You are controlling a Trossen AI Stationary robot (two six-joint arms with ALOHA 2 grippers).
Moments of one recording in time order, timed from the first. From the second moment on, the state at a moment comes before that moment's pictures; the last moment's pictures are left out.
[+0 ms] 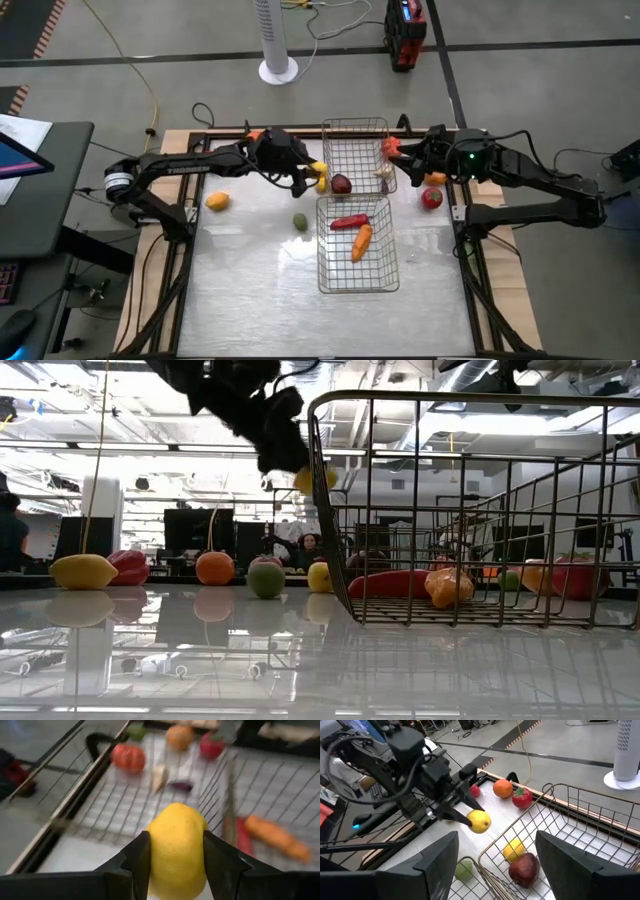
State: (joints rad) left arm 0.36 1.50 1.08 -0.12 0.12 0.02; right arm -0.25 0.81 0.98 -0.47 0.16 0.50
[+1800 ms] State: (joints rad) left arm 0.02 1.54 1.01 -0.49 -0.21 -0.69; right arm -0.25 0.81 0.98 -0.46 0.15 0.41
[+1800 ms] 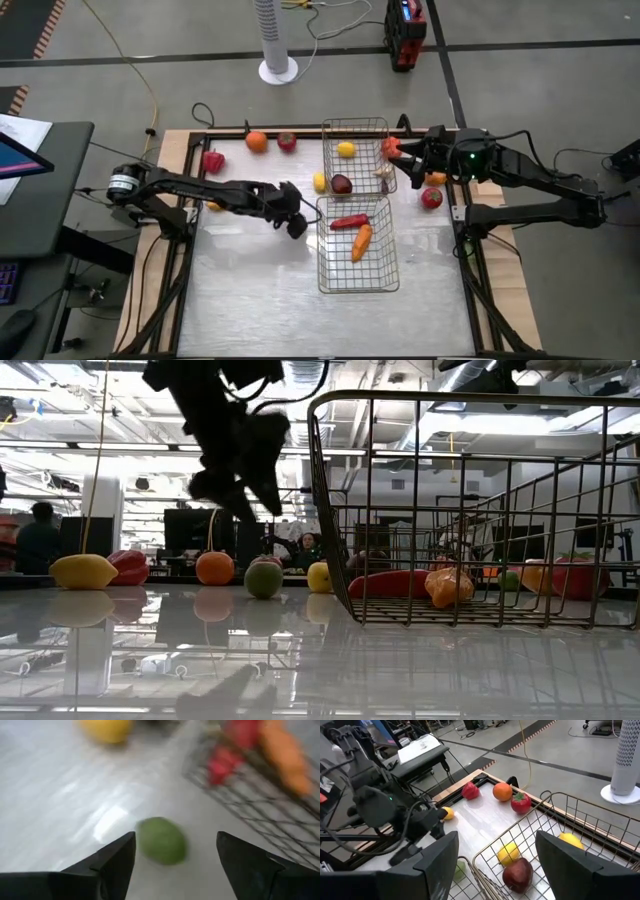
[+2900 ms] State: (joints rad) left arm 0.02 1.68 0.85 -0.34 -0.24 -0.84; right arm -0.24 0.81 0.98 -0.46 0.14 0.43
